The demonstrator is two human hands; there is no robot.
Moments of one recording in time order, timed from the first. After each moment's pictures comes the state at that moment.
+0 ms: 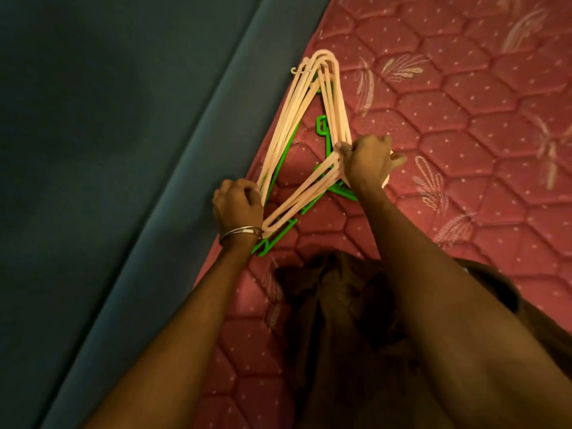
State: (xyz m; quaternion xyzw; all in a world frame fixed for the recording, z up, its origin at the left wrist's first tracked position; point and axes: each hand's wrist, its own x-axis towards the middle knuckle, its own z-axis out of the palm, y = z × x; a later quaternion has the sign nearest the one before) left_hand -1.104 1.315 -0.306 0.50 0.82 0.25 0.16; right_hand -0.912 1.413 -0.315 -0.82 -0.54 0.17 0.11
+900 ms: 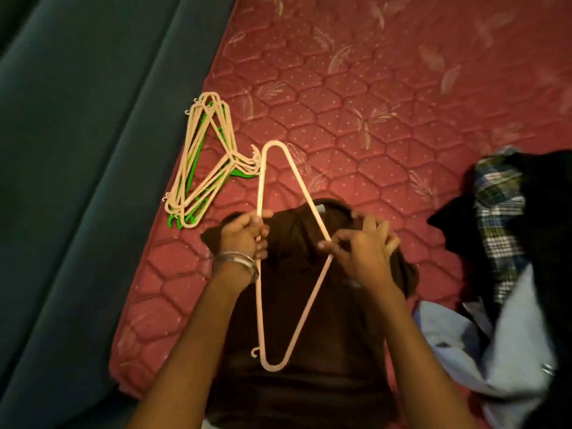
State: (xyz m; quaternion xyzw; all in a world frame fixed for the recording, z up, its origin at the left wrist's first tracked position) left_hand -0.918 1.140 -0.148 0.23 0.62 0.37 0.65; right_hand -0.723 1.089 -0.154 -0.77 -0.58 0.24 0.07
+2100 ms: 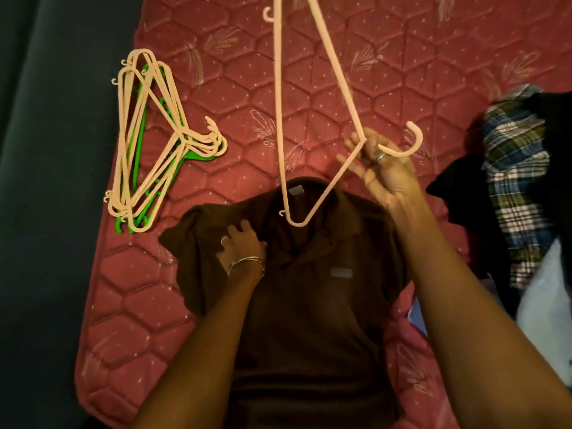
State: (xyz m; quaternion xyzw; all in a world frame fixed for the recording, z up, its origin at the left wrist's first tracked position) left_hand -0.868 1.148 -0.291 0.60 0.74 -0.17 0.24; right_hand -0.623 1.191 -0.226 -0.47 -0.07 0.60 0.64
